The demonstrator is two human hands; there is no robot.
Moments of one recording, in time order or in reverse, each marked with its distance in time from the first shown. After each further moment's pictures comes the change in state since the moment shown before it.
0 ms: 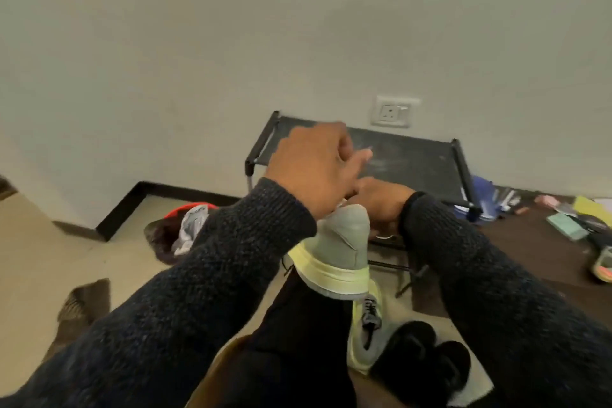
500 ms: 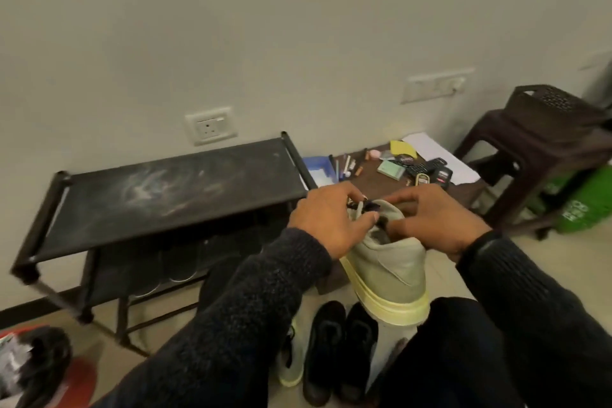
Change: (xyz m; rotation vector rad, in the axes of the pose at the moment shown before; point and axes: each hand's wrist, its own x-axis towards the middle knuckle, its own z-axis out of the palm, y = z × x) left_hand 0.036 0.173 0.200 -0.232 -0.564 0.333; right_hand -0.172 0.178 -0.143 0.130 0.778 0.149
